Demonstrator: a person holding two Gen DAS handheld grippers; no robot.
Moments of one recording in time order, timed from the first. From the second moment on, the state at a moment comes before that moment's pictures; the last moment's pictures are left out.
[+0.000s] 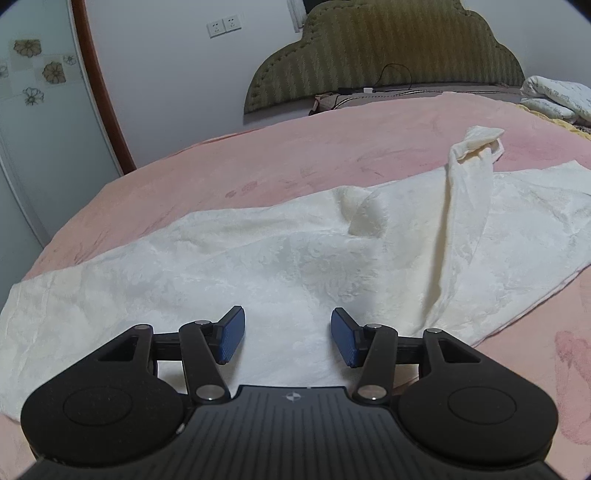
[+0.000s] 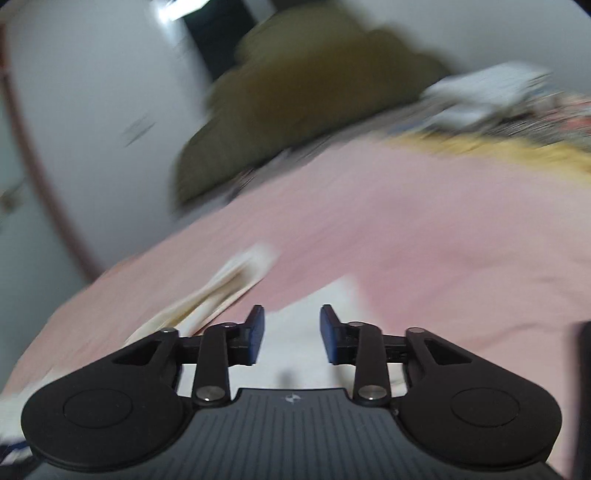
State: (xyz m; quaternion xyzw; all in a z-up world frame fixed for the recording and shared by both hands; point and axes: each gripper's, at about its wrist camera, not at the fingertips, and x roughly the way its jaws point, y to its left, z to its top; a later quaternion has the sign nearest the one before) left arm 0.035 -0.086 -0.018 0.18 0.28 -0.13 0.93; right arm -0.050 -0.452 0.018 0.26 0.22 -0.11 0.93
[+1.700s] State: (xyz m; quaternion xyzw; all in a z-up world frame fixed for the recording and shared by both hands) left arm 0.026 -0.089 -0.033 0.19 0.25 -0.10 0.94; right arm 0.094 -0.470 -0.012 0.43 0.21 -0.08 0.87
